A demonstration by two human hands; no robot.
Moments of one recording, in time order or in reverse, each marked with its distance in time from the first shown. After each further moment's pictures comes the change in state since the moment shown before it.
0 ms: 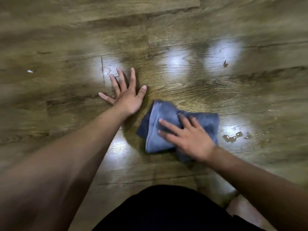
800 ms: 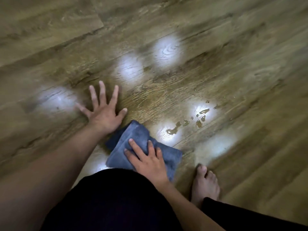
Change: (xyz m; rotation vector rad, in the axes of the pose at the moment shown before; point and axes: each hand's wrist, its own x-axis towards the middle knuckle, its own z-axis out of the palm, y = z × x) left_hand -0.012 0.122 0.032 0.392 -0.102 0.418; right_hand -0.038 -0.079 -0.015 0.207 -0.113 0.873
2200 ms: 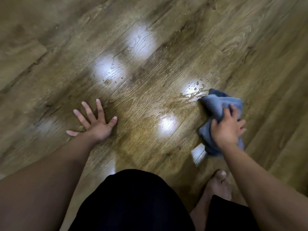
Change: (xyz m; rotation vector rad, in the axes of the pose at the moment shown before) left_hand 0.043 0.055 0.004 0.030 -0.335 -0.099; right_hand -0.030 0.274 -0.015 0.221 0.086 1.195
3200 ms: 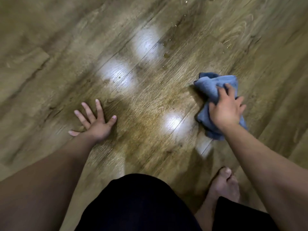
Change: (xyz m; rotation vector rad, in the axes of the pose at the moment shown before) left_hand -0.011 0.009 0.001 -0.028 0.067 -0.028; right_hand 0.035 -0.021 -0.005 0.026 -0.016 -0.149
